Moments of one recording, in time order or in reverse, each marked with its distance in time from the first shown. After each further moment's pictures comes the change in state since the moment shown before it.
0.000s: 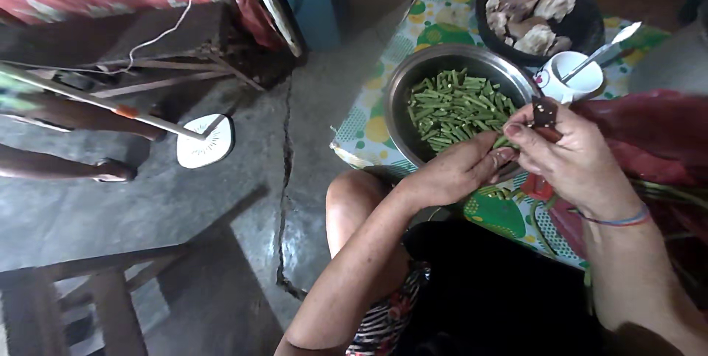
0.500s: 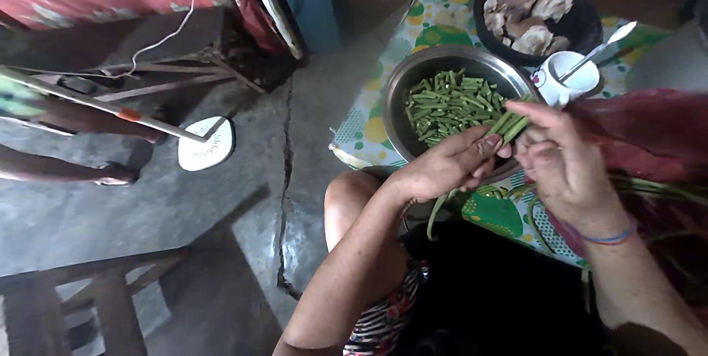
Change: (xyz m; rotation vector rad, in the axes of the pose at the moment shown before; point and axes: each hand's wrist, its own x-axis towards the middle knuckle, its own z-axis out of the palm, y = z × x) left_hand -0.004 0.002 -0.007 -0.361 -0.050 -0.052; right_hand -0.016 0.005 0.001 -0.370 0.054 -0.317
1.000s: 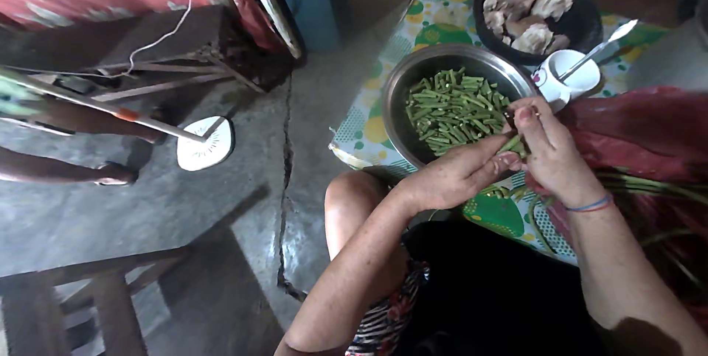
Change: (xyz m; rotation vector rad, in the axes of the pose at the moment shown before) left_hand 0.002 -0.004 0.007 0.419 0.025 0.182; right_hand 0.014 0.015 0.010 0.145 -0.090 0.432
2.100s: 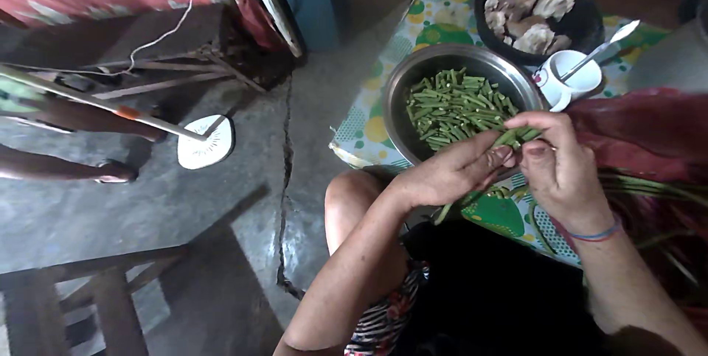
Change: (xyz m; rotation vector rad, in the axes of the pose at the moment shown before) left_hand -0.003 0.001 -0.004 -0.230 -0.039 -0.068; right_hand -0.021 -0.004 0.004 -0.178 0.150 -0.446
